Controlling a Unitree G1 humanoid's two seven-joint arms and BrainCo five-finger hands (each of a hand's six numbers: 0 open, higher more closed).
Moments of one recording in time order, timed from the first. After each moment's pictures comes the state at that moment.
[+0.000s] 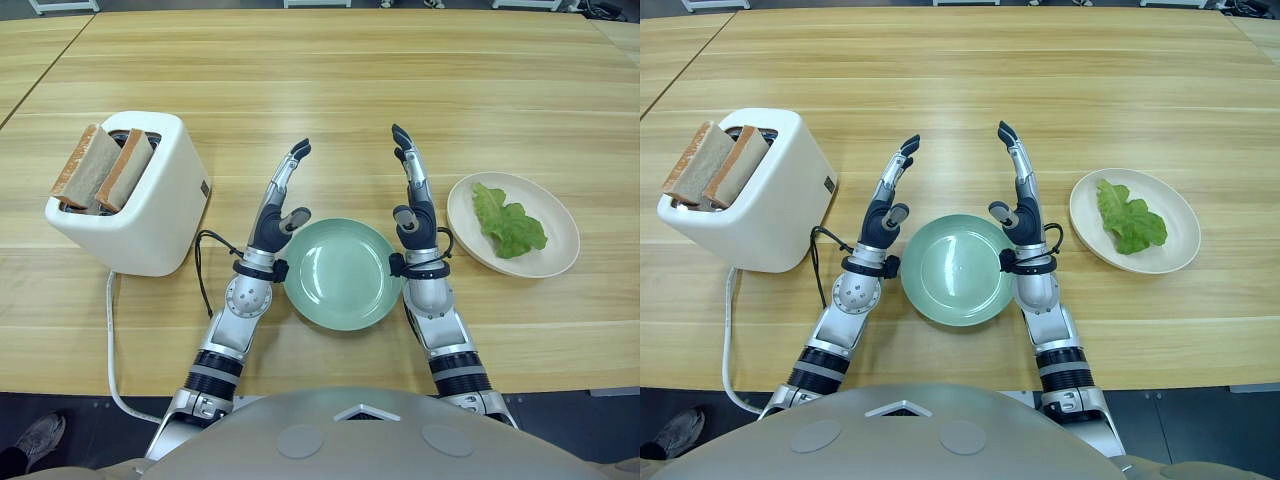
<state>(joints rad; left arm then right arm) 0.02 0.04 -0.22 0.09 0.35 -0.59 0.15 0.02 -0.05 0.11 0.10 -0.39 -0.68 -0.25</state>
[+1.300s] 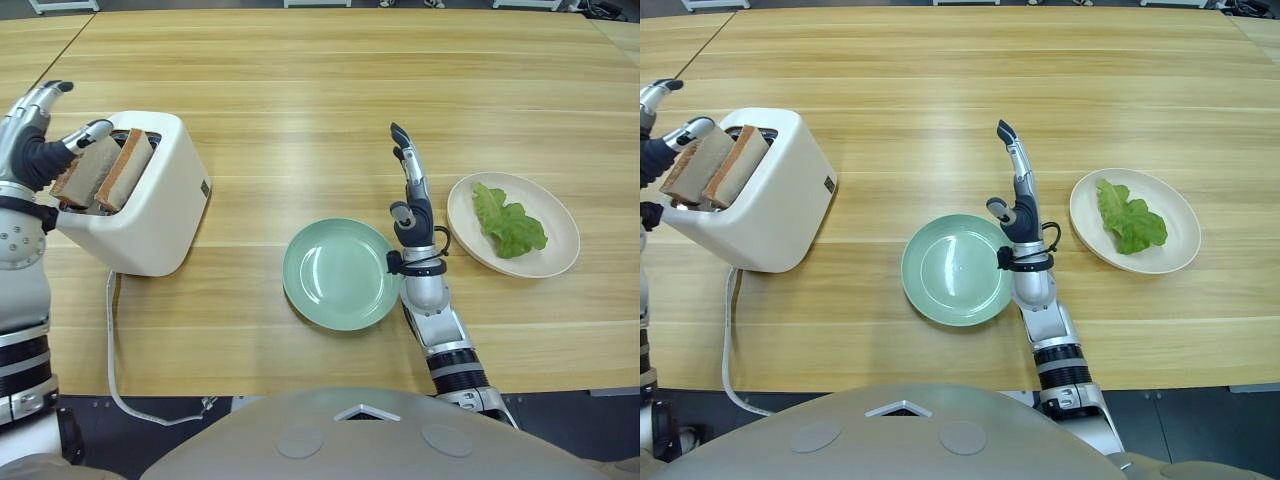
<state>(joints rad) -0.03 0.75 0.40 -0.17 0.52 0.11 -0.24 0.00 -0.05 0.12 0.13 -0.40 -0.66 -0.28</state>
